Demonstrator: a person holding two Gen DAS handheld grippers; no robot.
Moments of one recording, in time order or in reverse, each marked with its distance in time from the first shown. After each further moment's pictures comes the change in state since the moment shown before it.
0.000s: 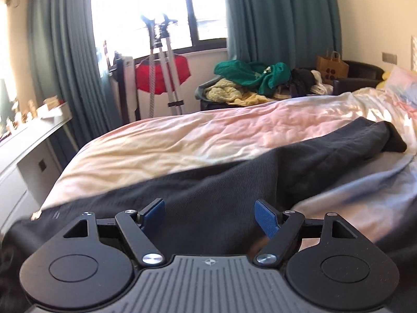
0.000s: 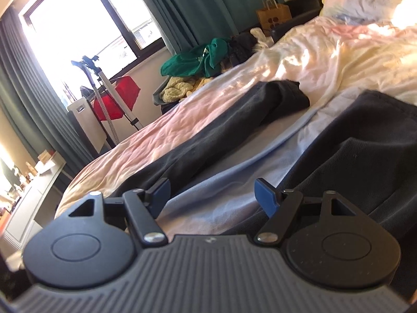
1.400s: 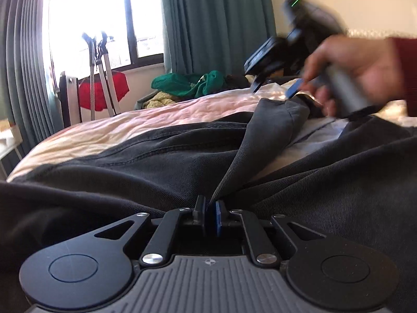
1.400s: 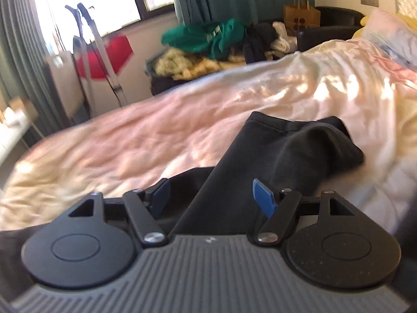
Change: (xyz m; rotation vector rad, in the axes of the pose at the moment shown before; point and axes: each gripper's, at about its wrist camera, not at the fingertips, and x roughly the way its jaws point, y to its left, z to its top) left arm -0.047 -0.066 -0.111 0.058 -0.133 -0.254; right arm 0.185 0.061 0.069 -0.278 0.129 -0.153
